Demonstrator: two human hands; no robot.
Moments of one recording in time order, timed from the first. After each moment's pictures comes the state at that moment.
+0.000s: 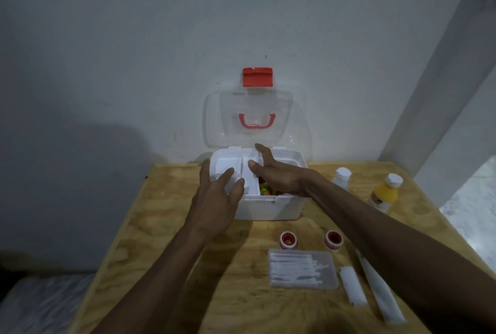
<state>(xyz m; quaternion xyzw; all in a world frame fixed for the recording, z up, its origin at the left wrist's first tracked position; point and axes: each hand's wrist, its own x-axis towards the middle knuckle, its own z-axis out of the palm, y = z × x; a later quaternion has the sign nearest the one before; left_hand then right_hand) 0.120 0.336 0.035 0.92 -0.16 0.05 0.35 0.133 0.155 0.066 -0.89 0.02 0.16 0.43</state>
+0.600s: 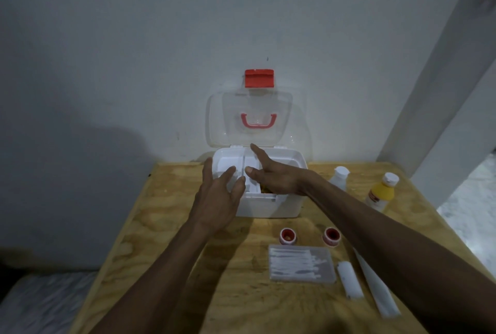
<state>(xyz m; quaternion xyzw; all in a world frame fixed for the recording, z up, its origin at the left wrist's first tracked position) 0.125 0.340 0.026 0.92 -0.18 0.05 0.35 0.120 0.162 0.074 -0.92 -0.04 0.14 0.37</state>
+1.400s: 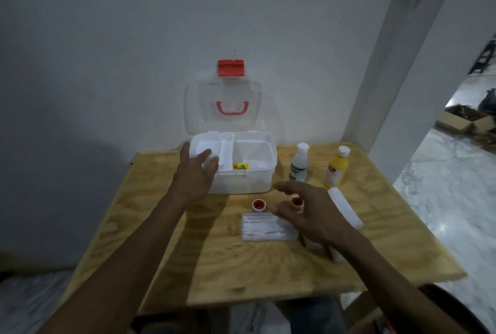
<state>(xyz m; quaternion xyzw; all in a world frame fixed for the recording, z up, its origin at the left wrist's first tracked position) 0.101 0.344 0.050 0.93 -0.21 0.04 0.31 -0.062 0.128 0.049 -0.93 0.03 -0.13 0.35</state>
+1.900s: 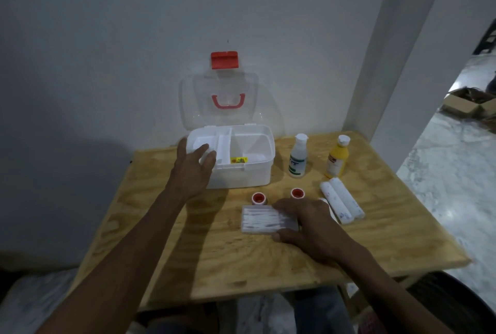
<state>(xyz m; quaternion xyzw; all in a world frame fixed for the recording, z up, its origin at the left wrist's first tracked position) 0.114 0.344 0.039 0.93 -0.18 0.03 0.33 -0.080 0.124 0.007 -0.95 0.01 -0.06 0.29</state>
